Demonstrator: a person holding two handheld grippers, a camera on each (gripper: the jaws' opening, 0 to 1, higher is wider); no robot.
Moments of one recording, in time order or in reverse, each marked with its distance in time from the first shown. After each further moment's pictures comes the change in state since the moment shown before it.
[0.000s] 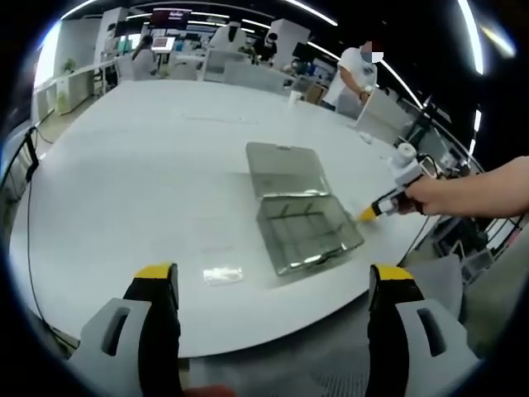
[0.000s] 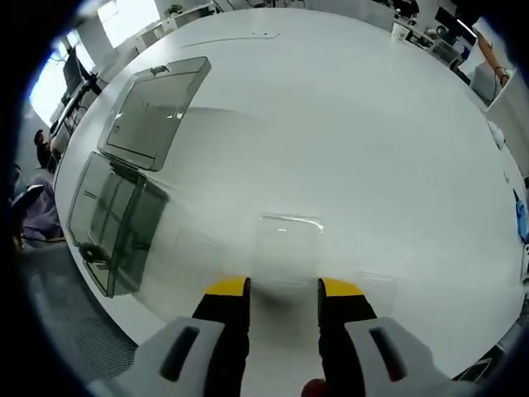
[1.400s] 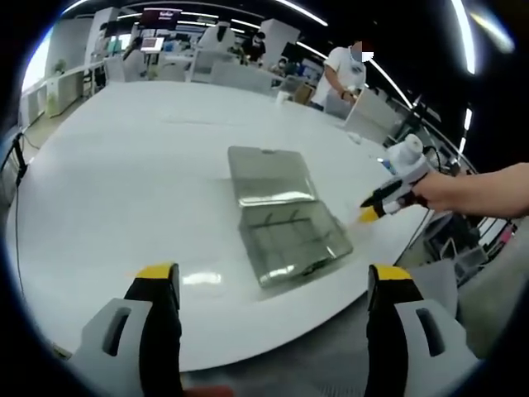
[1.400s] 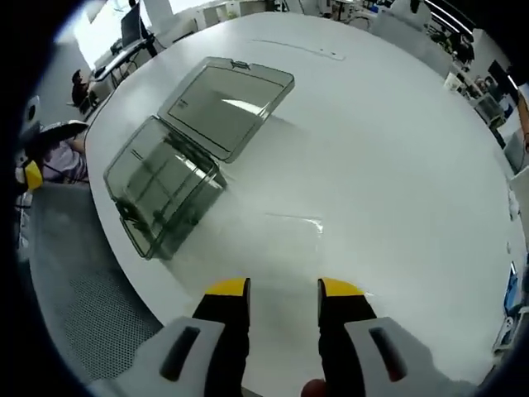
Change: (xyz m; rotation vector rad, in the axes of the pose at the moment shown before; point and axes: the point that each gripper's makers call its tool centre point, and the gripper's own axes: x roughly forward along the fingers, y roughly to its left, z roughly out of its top) left arm 0.019 -0.020 0.013 0.015 -0.003 -0.069; right arm -0.037 0.029 0.013 -0.310 -0.026 0.083
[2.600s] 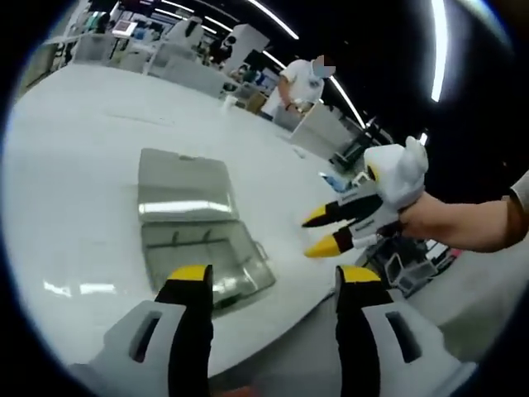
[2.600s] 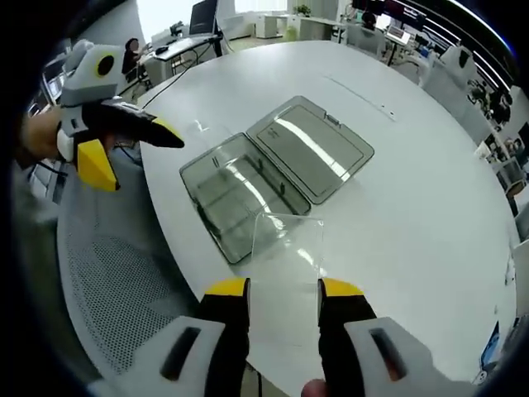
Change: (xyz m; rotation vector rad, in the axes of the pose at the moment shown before) left arm 0.042 -0.096 0.014 -0.102 -0.044 -0.332; right arm -0.060 0.081 0.024 -0.241 -0.115 0.079
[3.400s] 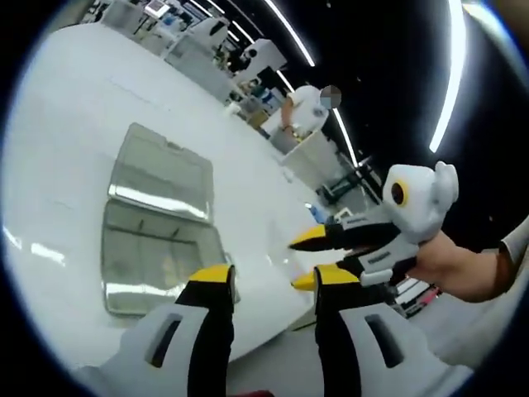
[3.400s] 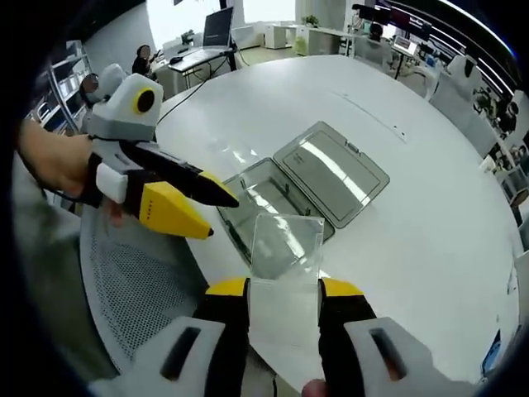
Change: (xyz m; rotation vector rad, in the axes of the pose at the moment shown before) left arm 0.021 -0.014 0.005 -0.212 -0.118 -0.076; right arm -0.017 0.026 0.028 -0.020 -0.049 0.041
